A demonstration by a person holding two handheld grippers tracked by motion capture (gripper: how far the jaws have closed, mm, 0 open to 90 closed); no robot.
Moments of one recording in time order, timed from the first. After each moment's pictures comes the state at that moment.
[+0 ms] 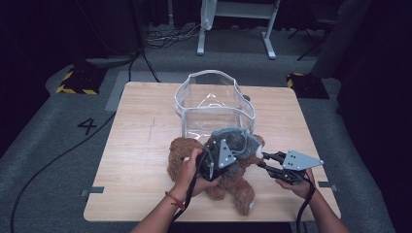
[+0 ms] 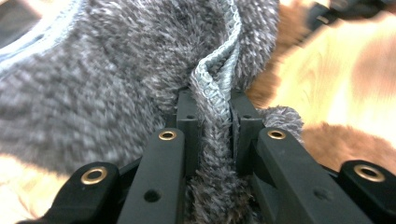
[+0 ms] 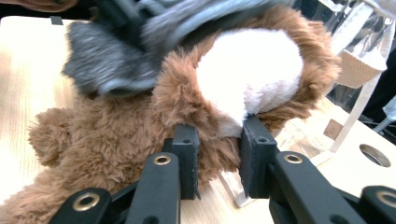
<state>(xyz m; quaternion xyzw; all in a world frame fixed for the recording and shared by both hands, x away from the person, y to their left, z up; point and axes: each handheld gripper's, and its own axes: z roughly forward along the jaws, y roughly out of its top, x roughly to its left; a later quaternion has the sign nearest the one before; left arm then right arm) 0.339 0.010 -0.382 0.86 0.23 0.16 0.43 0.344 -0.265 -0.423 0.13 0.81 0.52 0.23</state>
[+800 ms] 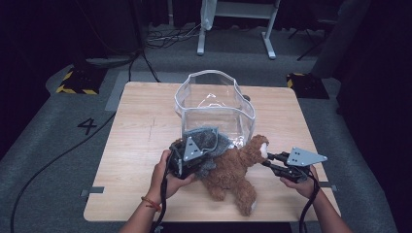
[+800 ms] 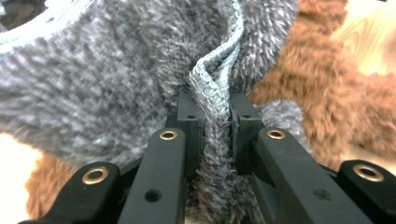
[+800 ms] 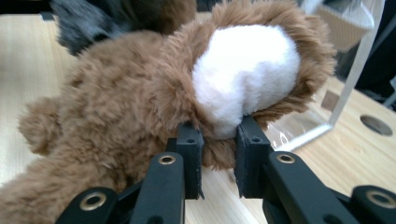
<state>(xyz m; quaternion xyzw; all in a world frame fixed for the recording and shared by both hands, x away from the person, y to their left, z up) 0.326 0.091 -0.399 0.84 0.30 0.20 0.40 0.353 -0.283 -0.431 0.17 0.82 0.50 0.20</state>
